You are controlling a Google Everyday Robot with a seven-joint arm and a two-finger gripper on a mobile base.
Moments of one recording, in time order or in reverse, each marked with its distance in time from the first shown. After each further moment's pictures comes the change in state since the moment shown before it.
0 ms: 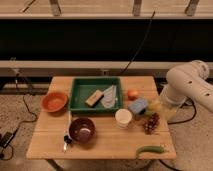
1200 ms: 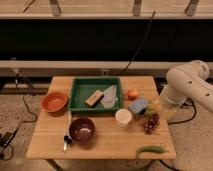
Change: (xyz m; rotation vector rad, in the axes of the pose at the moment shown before) arm 0.000 0.000 0.000 0.000 0.000 0.000
